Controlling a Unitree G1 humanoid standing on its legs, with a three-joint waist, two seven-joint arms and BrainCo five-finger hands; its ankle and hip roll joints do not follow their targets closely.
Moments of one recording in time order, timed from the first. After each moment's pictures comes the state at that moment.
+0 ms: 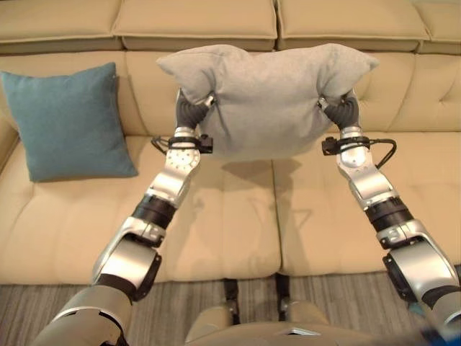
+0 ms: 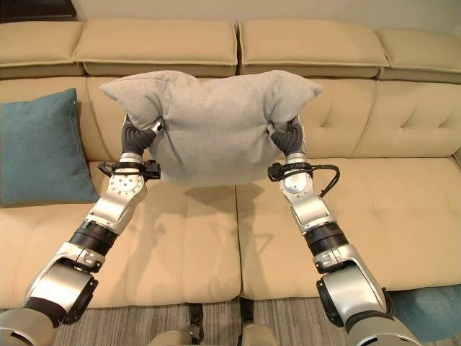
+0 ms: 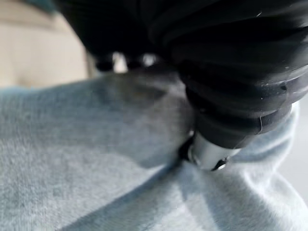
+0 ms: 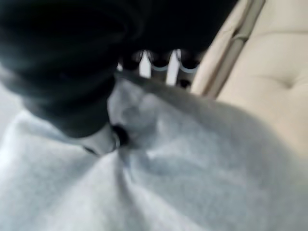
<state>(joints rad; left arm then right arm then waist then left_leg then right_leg) -0.82 0.43 -0.38 0.58 -0.33 -0.17 0.44 -0.80 -0.42 0.31 0.56 0.07 -0.06 -0.43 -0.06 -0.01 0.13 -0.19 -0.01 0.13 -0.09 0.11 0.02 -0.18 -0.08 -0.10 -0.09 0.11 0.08</state>
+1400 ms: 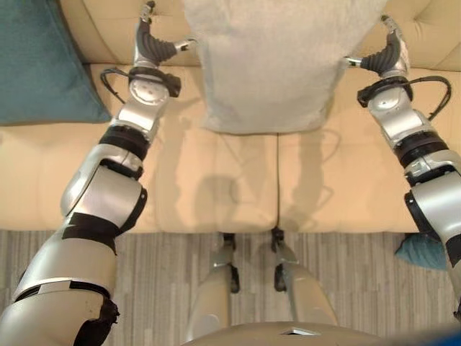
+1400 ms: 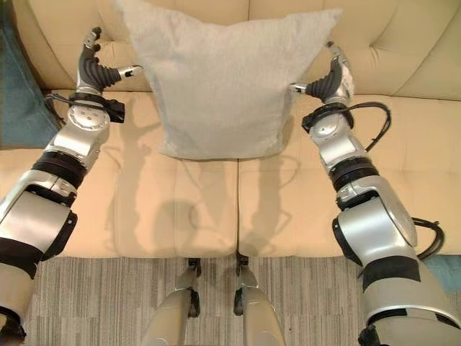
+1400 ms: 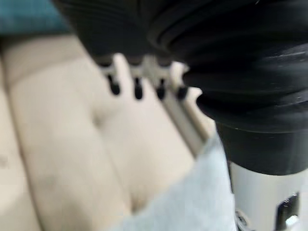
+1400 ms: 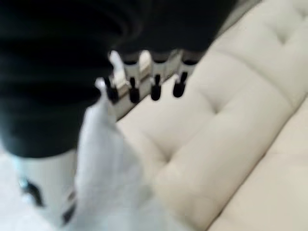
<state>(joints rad) -1.26 0.62 -0.53 1.07 -0.38 -0.18 0.38 -1.23 -0.64 0.54 1.06 0.09 -0.03 -0.47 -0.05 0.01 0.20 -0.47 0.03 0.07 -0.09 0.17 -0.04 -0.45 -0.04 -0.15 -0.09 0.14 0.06</state>
